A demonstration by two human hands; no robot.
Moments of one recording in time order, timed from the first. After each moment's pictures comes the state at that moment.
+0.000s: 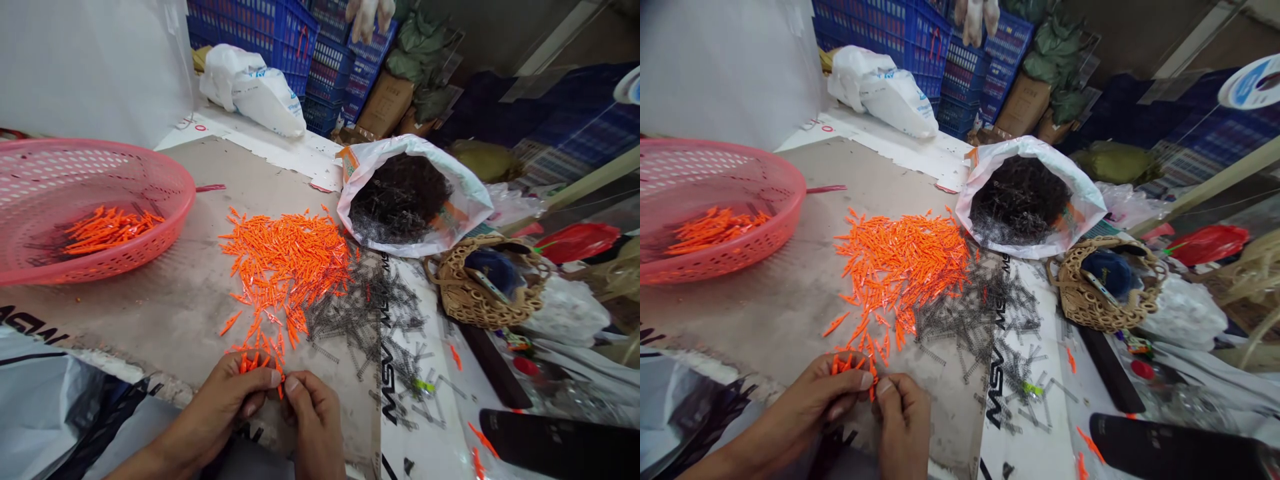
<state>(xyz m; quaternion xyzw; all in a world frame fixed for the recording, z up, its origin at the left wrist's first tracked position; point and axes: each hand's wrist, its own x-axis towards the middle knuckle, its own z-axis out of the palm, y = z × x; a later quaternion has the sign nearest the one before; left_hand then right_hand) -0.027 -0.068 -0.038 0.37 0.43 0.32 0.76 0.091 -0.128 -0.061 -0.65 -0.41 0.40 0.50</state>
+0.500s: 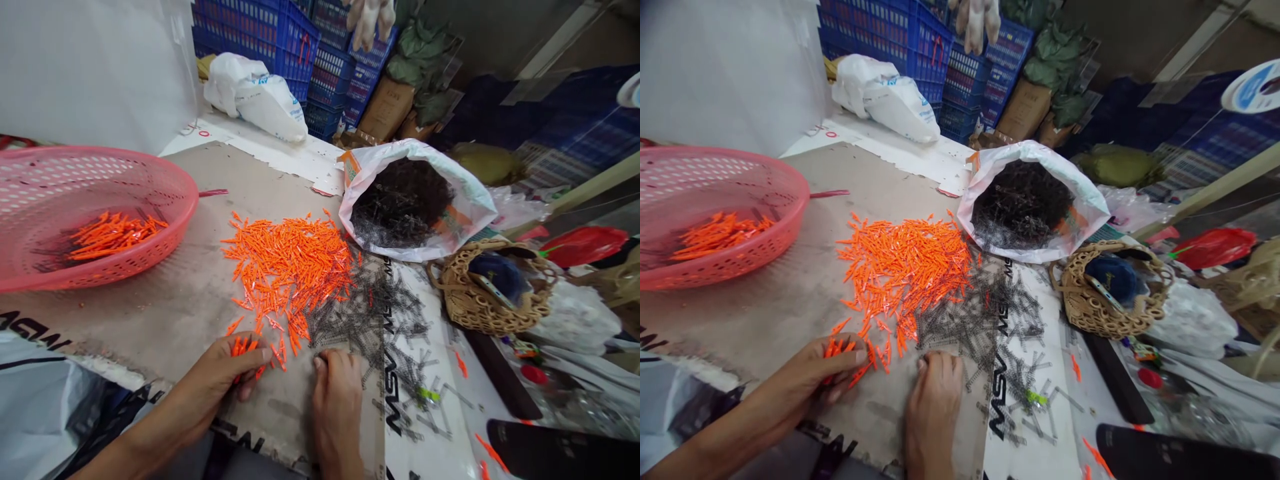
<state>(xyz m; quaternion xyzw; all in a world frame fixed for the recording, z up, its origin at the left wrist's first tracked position) -0.044 -0.039 -0.028 0.37 0.44 0.32 0.75 0.134 -0.103 -0.069 -0.73 -0.60 0.03 0.33</state>
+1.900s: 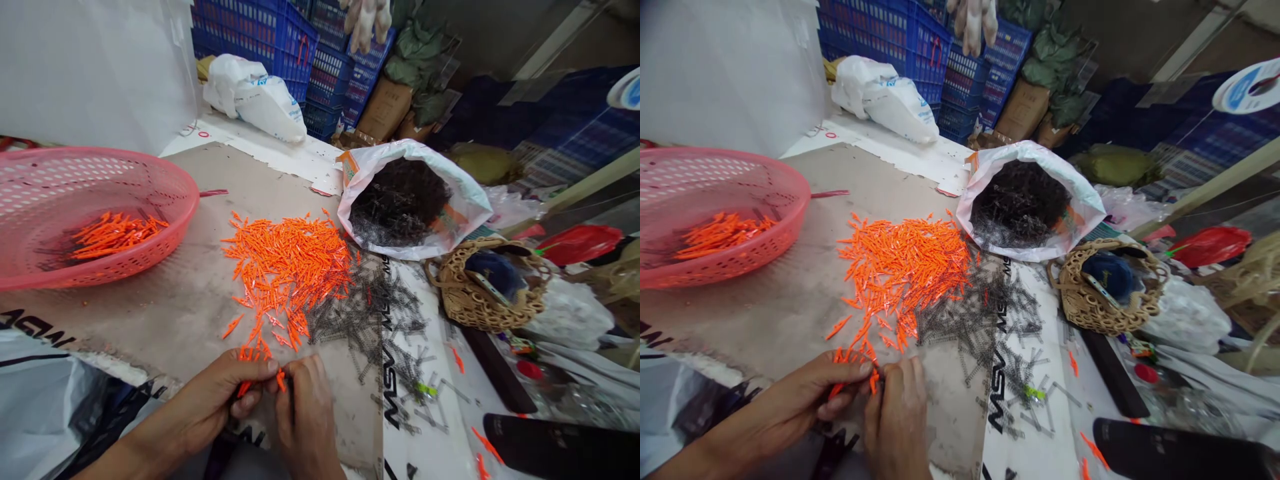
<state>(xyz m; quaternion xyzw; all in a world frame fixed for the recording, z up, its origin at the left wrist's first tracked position) -0.038 -0.050 -0.033 0.29 0.43 0.25 0.82 0.098 -0.112 -0.057 -0.60 -0.69 0.08 0.39</state>
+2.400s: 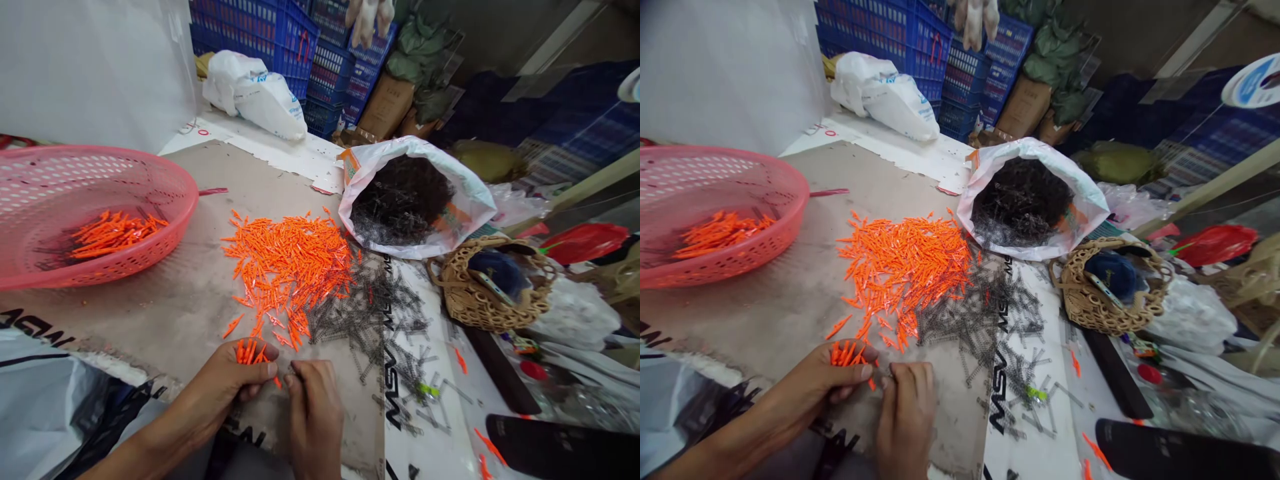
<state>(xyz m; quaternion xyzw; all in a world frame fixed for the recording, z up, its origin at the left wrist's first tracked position) -0.039 -0.048 -0.040 0.34 0.48 0.30 0.75 0.103 -0.117 -0.063 -0.61 -0.61 0.14 0.48</state>
